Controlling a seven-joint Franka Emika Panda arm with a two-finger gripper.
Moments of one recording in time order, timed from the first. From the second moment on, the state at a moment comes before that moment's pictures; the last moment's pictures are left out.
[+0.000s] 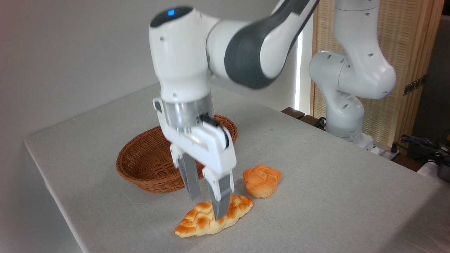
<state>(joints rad) 0.03 0.03 0.03 -2.00 0.07 2.10 0.83</state>
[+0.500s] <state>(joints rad) 0.03 0.08 0.03 -2.06 0.08 2.20 0.83</state>
